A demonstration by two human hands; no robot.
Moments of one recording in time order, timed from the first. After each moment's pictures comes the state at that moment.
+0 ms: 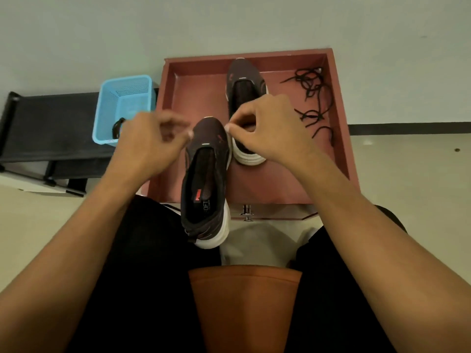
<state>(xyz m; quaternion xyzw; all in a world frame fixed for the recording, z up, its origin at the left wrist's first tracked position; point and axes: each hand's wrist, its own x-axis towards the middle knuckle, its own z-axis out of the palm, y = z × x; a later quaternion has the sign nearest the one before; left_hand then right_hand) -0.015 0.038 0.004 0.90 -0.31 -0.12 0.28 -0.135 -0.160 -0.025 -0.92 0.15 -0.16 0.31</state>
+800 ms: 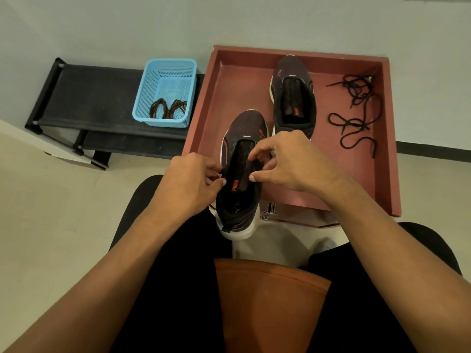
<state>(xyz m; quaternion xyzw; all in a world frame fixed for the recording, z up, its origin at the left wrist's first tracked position) -0.053 0.103 -0.031 0.93 -0.26 -0.19 0.19 -0.136 -0.102 -0.029 -0.93 0.13 0.10 0.34</state>
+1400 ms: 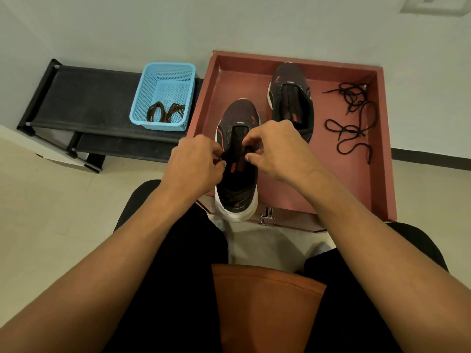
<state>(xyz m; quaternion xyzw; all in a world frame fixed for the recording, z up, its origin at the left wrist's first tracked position) -0.034 0.076 -0.027 0.94 -0.26 -0.13 0.17 -0.101 -0.096 -0.048 -0.95 0.15 0.00 0.28</state>
